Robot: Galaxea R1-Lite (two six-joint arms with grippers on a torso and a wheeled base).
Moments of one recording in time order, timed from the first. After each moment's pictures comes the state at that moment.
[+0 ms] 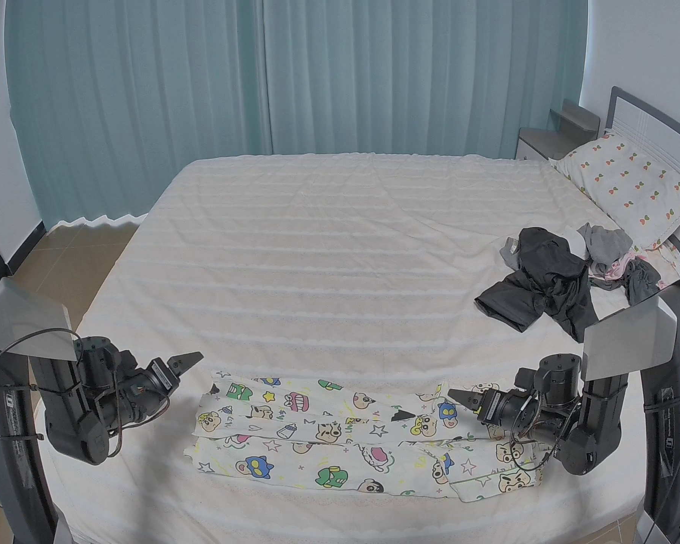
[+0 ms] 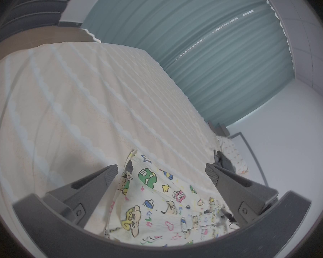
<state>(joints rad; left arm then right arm) 0.03 2.33 -0.41 -1.46 -0.39 -0.72 0.29 2.46 -0.41 -1.55 0.20 0.58</state>
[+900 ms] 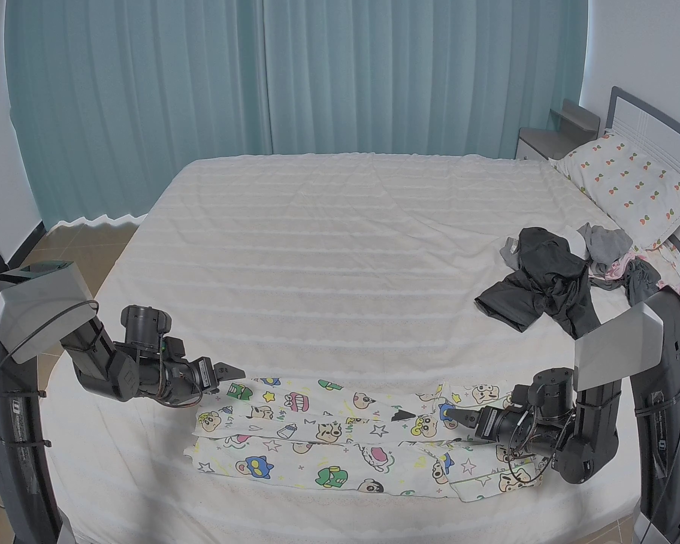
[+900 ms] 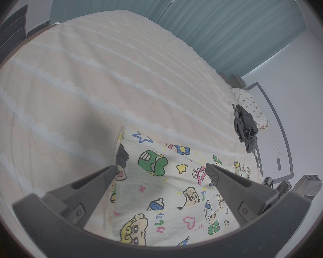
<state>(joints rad) -0.05 2.32 -0.87 -0.60 -0.42 -0.42 0.30 2.51 -0.38 -1.55 0.20 0.58</state>
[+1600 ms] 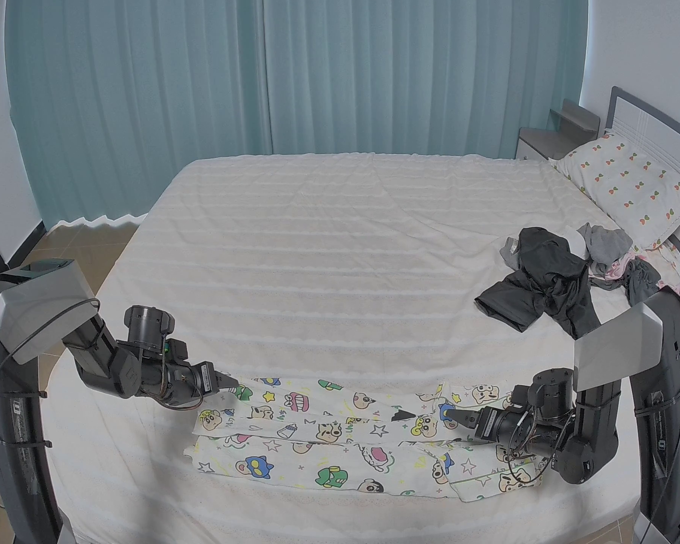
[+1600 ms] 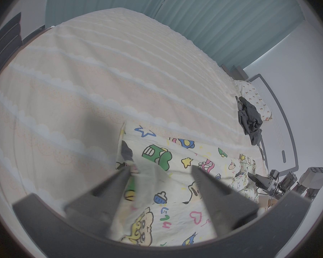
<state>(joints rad) -0.05 2.32 -0.90 -0.52 -0.39 -0.35 0.30 2.51 -0.38 -1.55 0.20 0.58</state>
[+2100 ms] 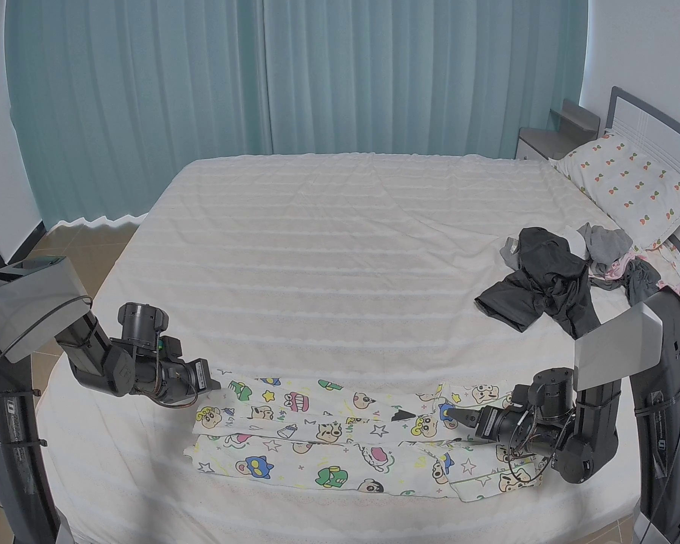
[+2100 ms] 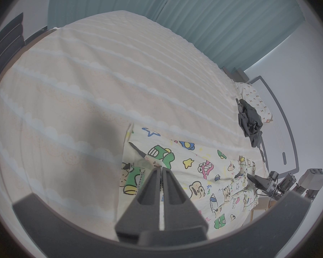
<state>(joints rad) -0.03 2.29 -0.88 -0.52 -0.39 -0.35 0.30 2.51 -0.38 -1.55 0.20 0.58</state>
